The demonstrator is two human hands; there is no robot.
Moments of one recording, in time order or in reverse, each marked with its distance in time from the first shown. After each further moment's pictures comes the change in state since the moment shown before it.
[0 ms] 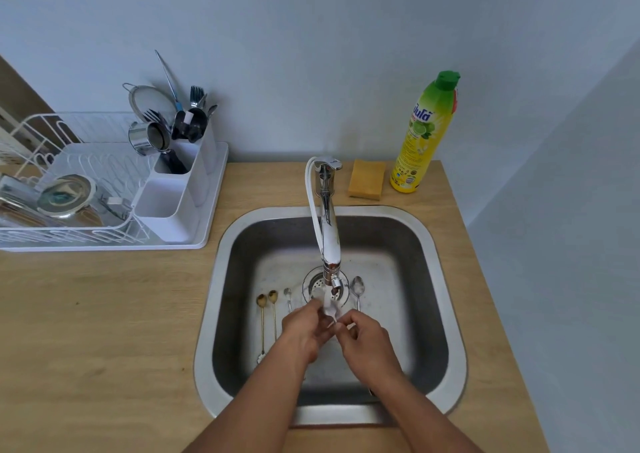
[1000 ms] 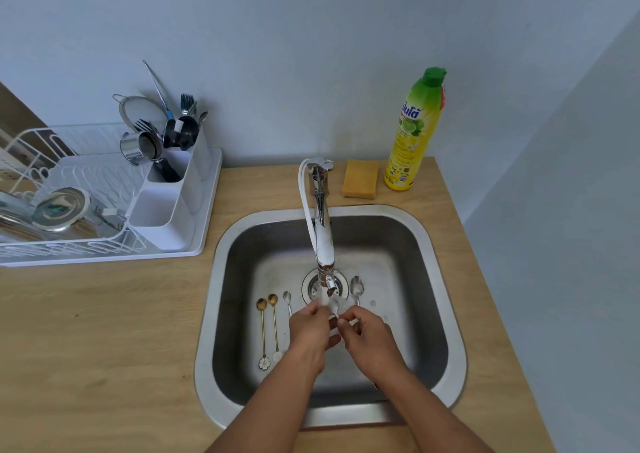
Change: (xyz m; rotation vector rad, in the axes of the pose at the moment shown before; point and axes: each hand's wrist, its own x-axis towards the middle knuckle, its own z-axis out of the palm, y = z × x) left_hand -0.014 -0.017 0.009 0.154 -0.006 0.223; right_hand 0.005 0.000 -0.009 0.042 -0.003 -0.023
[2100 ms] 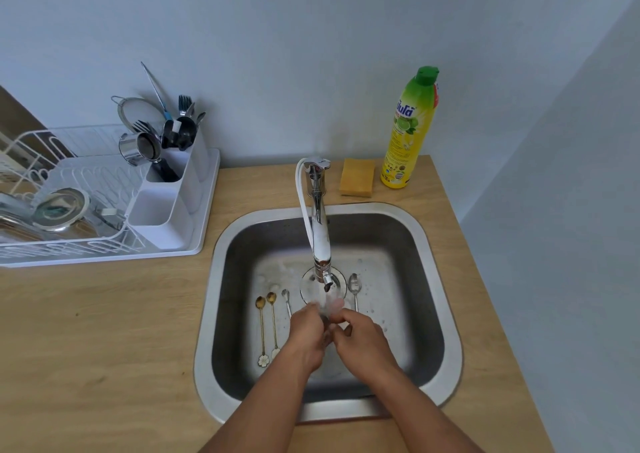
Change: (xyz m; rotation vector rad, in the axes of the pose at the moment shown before) left_hand -0.007 0.005 -0.002 -0.084 -0.087 -0.121; right_hand -0.015 -0.016 0.005 -0.058 -0.073 0.060
